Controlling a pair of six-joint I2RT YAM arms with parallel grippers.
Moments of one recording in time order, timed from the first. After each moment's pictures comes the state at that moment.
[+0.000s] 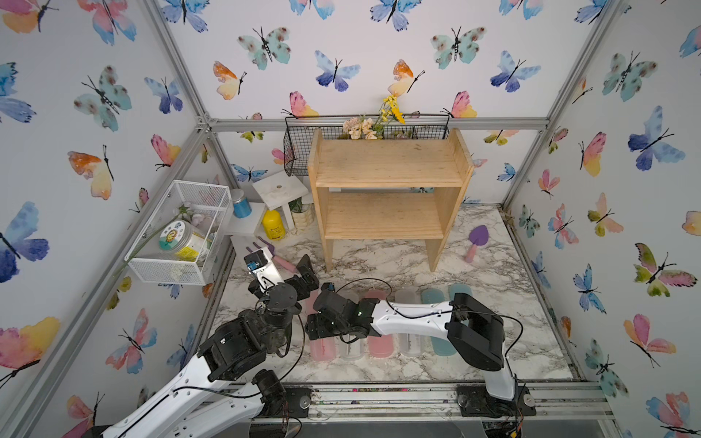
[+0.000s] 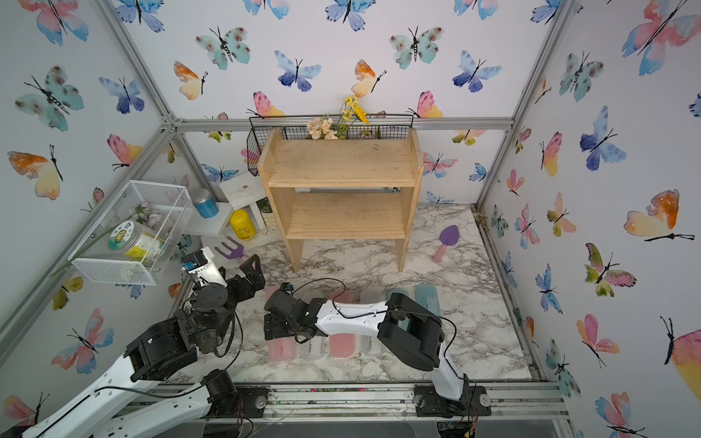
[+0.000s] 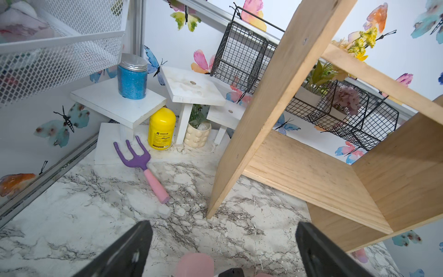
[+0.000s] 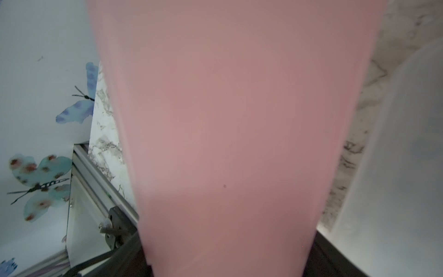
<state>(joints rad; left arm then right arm) -0.90 0.67 0.91 -0.60 -0.88 -0.68 1.26 2.05 1.47 -0.31 0.01 0.94</state>
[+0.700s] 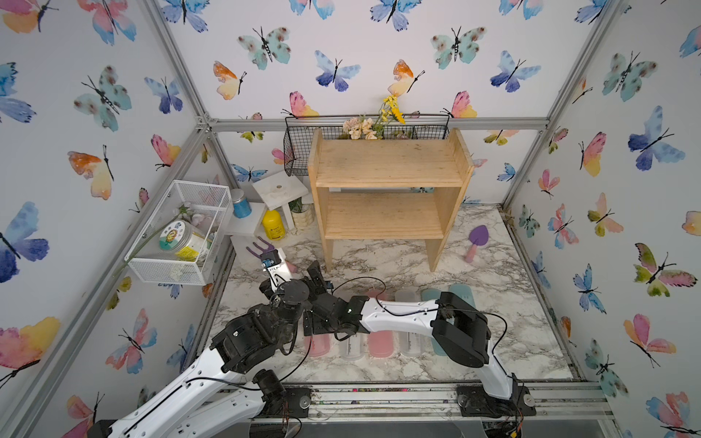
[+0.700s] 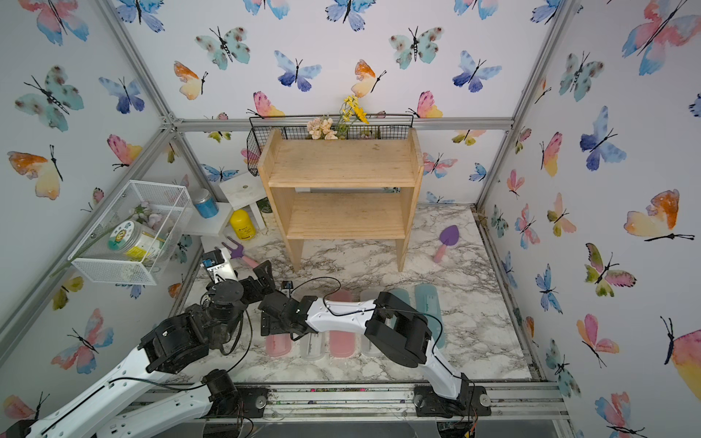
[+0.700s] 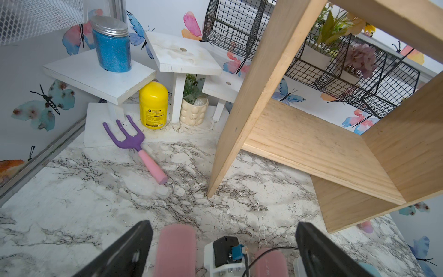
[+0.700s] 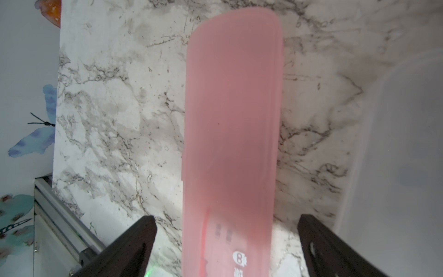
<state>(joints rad) -0.88 0.72 0.89 -0.62 -0.79 -0.70 1.26 2.12 1.55 -0.38 0.09 0.96</state>
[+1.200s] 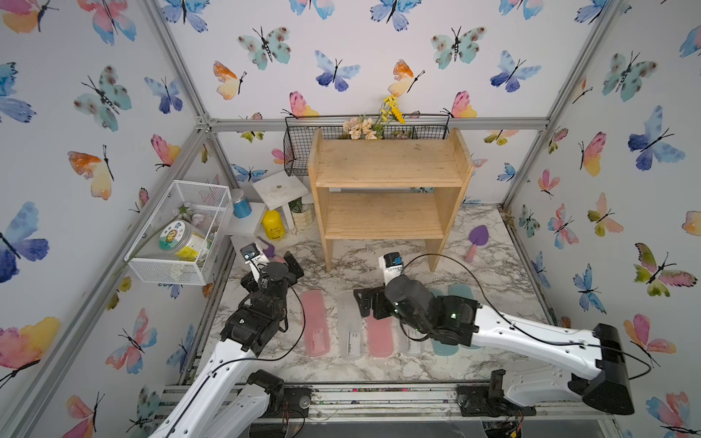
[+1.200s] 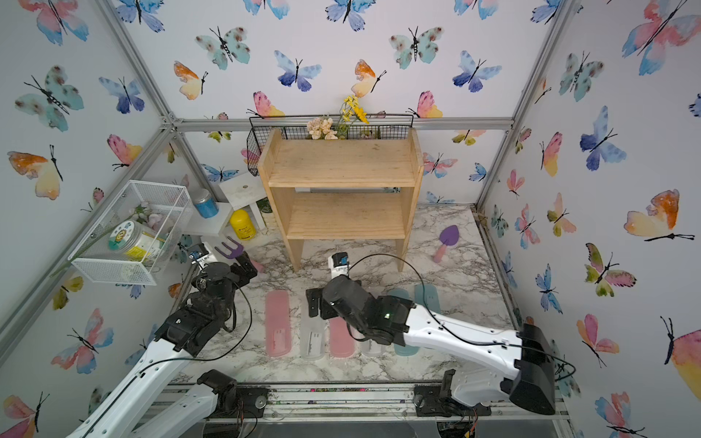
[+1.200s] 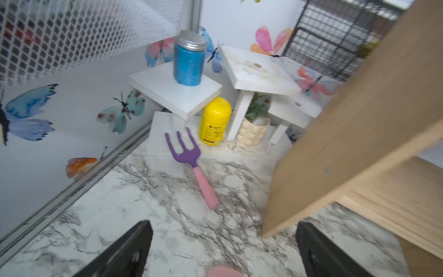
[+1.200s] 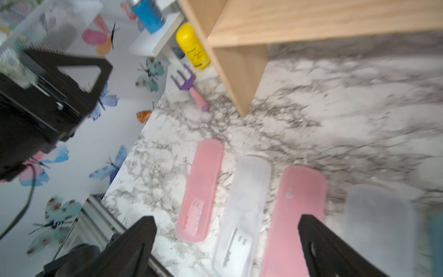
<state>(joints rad) -0.37 0.81 0.72 -0.34 -0.61 -0.54 1.17 1.26 1.08 -0.41 0.40 0.69</state>
